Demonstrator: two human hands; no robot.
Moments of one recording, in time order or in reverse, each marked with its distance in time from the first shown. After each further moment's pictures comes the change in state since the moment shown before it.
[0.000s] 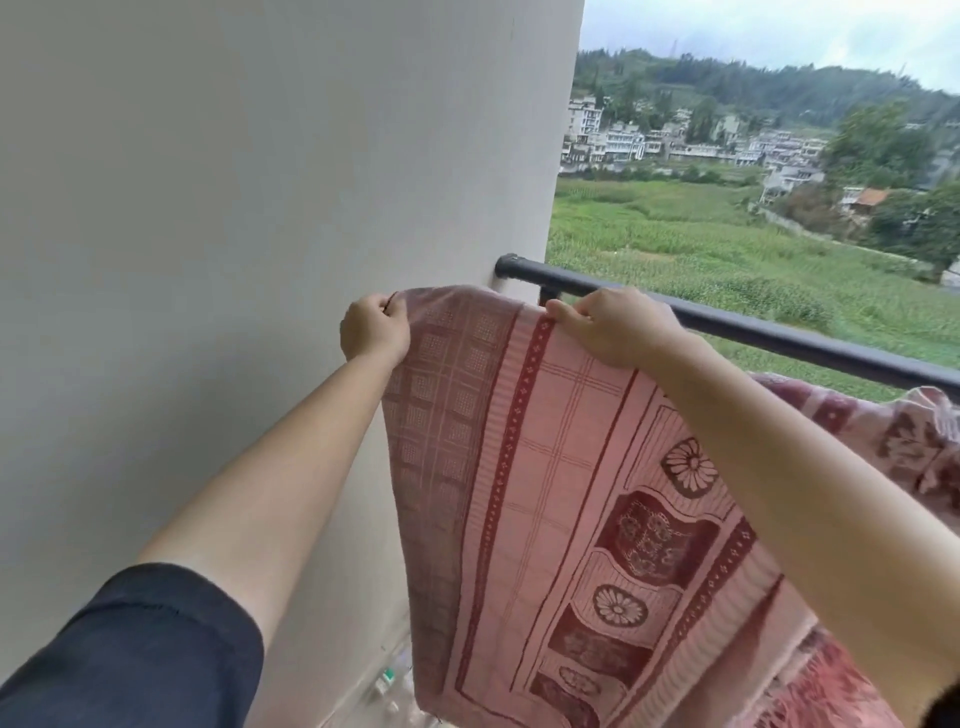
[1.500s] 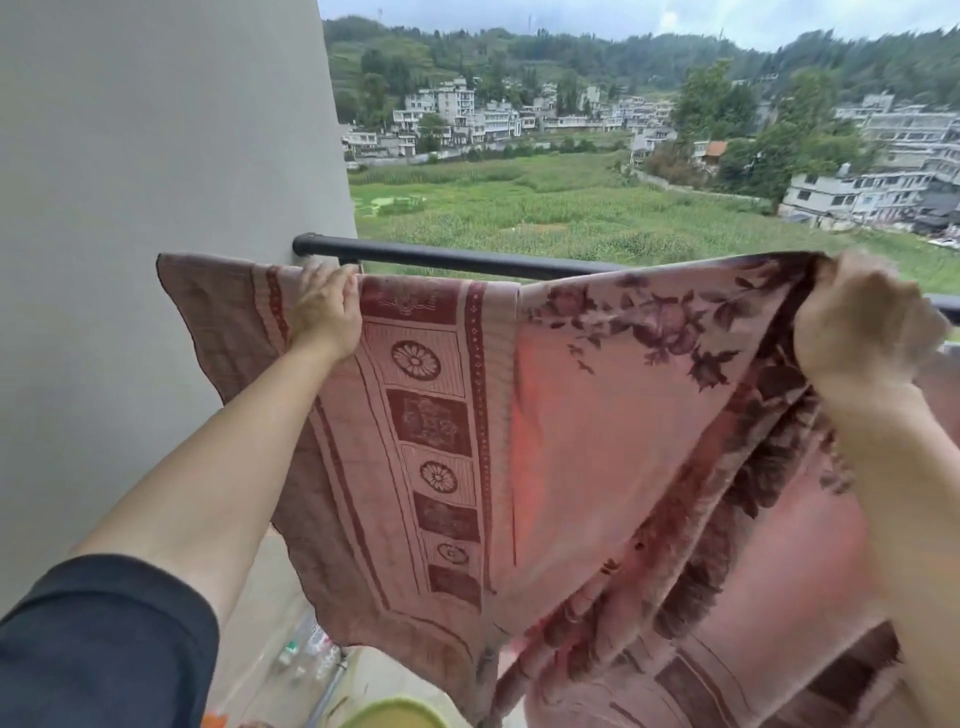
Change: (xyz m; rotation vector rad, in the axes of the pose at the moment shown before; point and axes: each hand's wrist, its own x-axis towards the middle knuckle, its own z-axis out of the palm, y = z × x) left_hand -0.256 0.153 0.099 0.209 -0.247 0.575; right_hand -0.400 0.351 -0.102 -0.165 0.703 0.851
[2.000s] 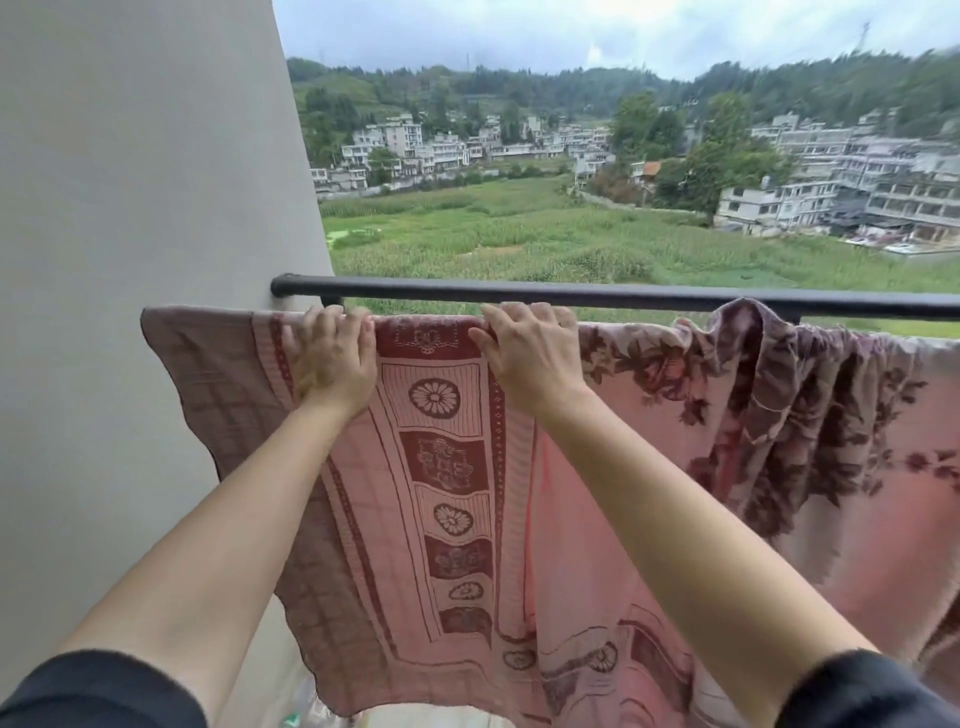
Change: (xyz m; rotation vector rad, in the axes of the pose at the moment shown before) left_hand 0.002 -0.024 0.001 0.138 0.127 0.172; right_hand -0.101 -0.232 0.063 0.117 -0.324 -0.558
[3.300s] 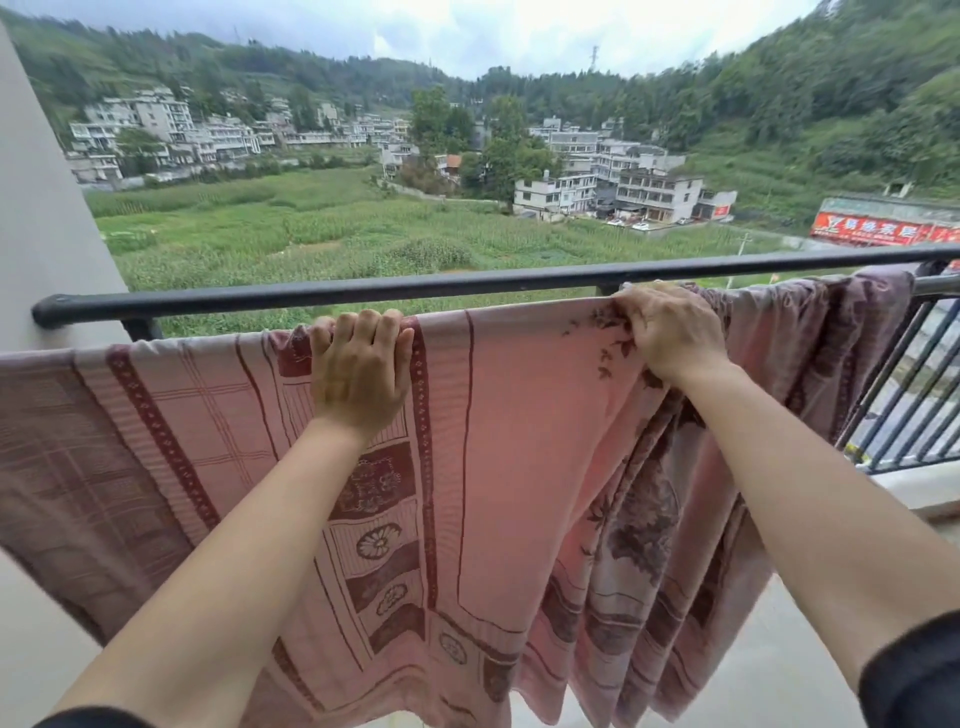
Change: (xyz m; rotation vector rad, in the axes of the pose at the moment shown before) left_hand -0.019 0.108 0.030 -0.231 0.146 0.485; right_hand -0.093 0.173 -0.078 -0.217 0.074 0.535
